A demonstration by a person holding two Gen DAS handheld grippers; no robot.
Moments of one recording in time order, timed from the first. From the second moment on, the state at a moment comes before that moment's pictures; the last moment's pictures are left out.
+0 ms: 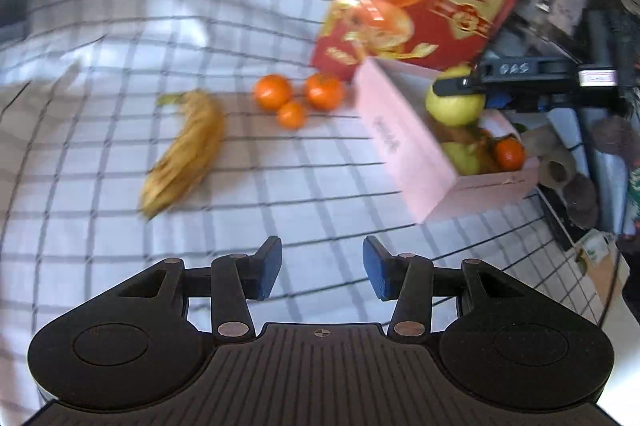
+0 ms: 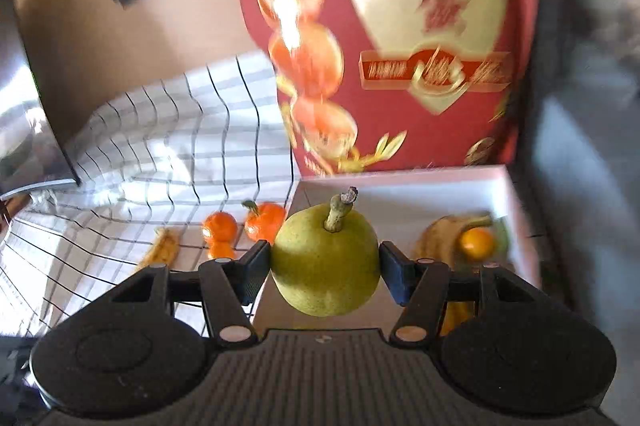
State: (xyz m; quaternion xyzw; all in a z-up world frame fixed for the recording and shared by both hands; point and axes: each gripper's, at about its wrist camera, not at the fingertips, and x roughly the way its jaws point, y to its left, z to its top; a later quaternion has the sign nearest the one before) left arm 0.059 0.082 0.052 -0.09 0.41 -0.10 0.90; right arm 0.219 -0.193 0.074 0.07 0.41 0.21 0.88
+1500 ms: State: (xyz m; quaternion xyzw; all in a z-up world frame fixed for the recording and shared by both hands) left arm 0.050 0.190 0.050 -0.14 0.41 0.05 0.90; right arm 0.184 -0.017 0.066 0.00 0.39 0.24 0.89
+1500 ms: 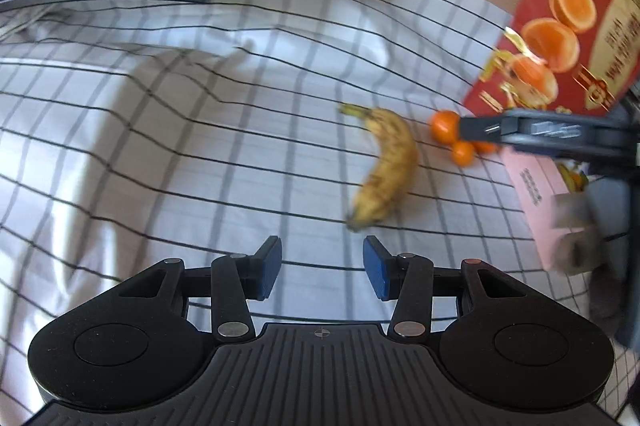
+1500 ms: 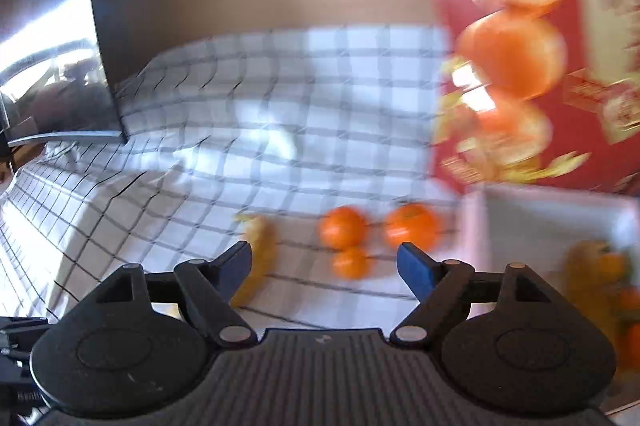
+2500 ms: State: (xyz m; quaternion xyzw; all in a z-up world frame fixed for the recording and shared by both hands) left arm 0.071 0.199 0.058 -0.14 0.39 0.02 0.91; right arm 0.141 -0.007 0.017 -0.01 0.49 0.28 0.83
